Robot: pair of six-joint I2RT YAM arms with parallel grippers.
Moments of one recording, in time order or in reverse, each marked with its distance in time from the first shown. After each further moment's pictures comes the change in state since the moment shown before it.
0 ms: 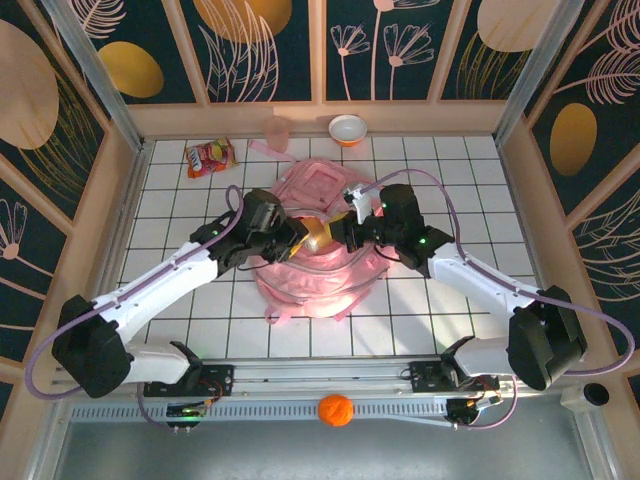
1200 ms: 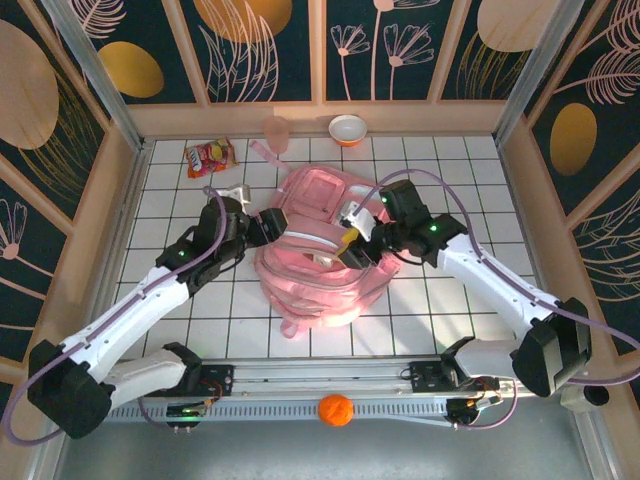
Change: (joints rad) left arm 0.116 -0.233 -0.157 0.133 -0.195 0.709; right arm -0.009 -0.042 0.188 -0.623 -0.026 -0.496
